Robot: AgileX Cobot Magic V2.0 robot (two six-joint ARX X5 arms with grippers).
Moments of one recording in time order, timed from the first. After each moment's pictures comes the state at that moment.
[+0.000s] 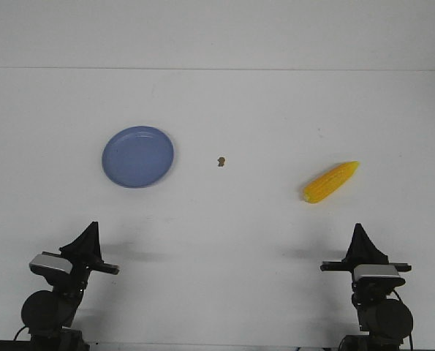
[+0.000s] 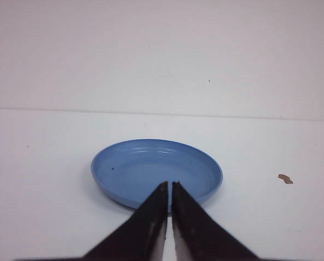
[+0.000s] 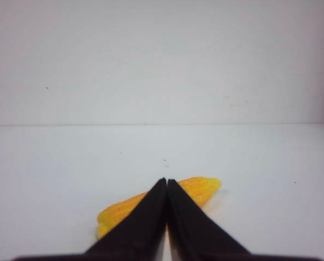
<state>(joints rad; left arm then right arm) -0.11 0.00 0.03 0.17 0.07 -0.09 -0.01 0.00 0.01 0.10 -0.03 0.05</state>
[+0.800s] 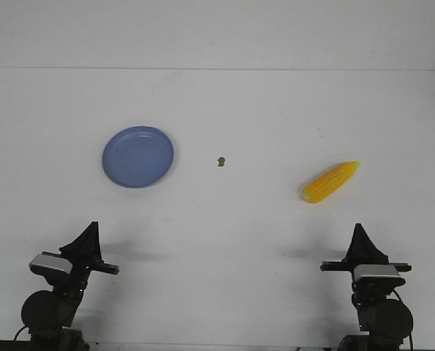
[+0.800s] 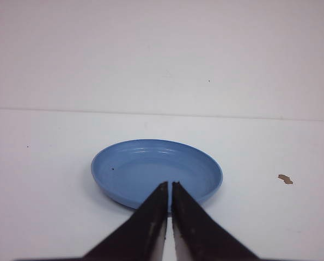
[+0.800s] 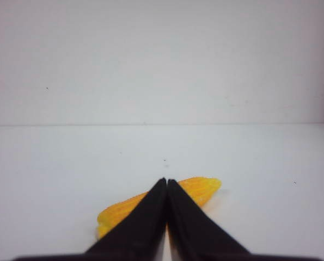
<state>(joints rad) -0.11 0.00 0.03 0.17 0.07 -0.09 -0.01 0.00 0.01 0.11 -0.03 0.05</state>
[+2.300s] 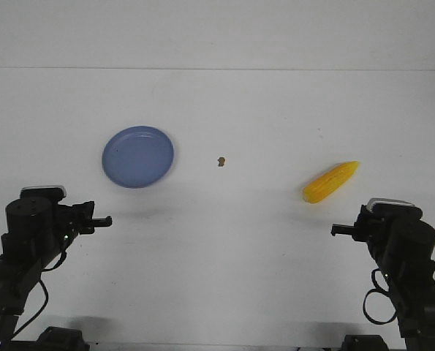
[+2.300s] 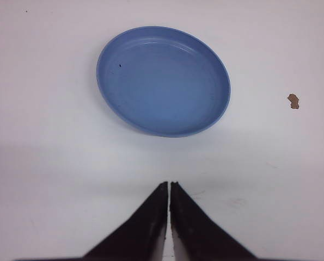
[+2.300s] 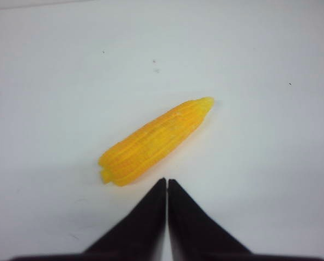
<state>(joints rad) -0.11 0.82 0.96 -0.64 0.07 -0.20 -0.01 0.71 0.79 -0.59 0.00 0.14</state>
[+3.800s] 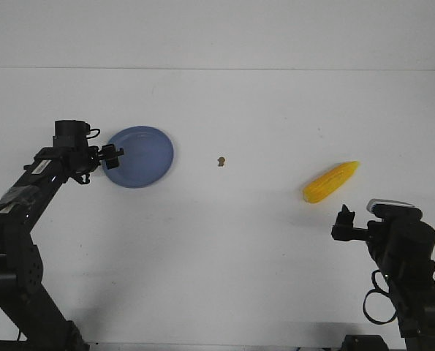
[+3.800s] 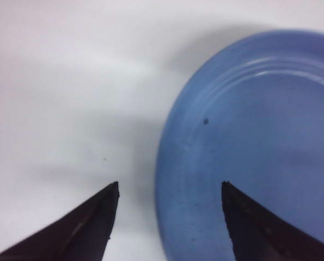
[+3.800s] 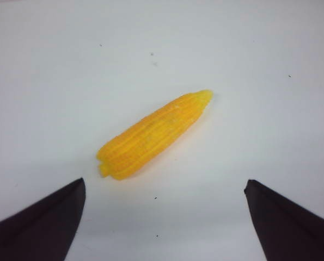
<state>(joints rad) 0.06 1.84 1.36 -0.37 0.07 -0.20 -0.01 0.71 0.79 -0.61 0.00 0.15</state>
